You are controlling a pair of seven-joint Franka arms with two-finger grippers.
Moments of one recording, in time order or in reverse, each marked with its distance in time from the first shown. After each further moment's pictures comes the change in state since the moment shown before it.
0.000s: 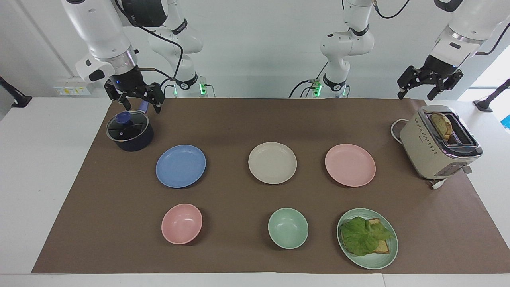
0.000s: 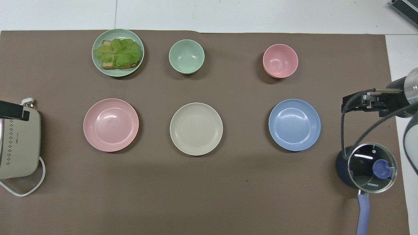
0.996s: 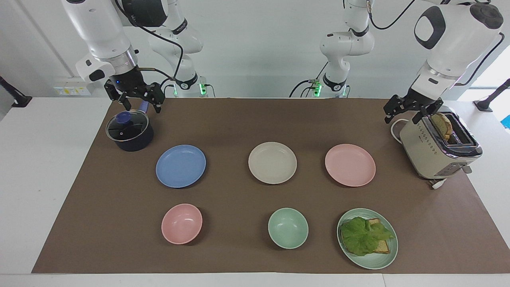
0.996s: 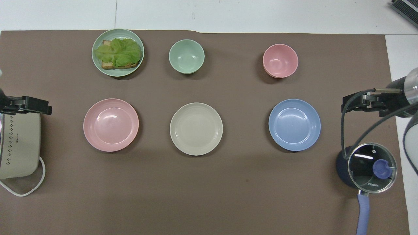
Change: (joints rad) left arm -0.008 -0.003 0.017 -0.167 -0.002 0.208 -0.007; right arm 0.000 0.000 0.000 0.000 -0.001 0.000 0.000
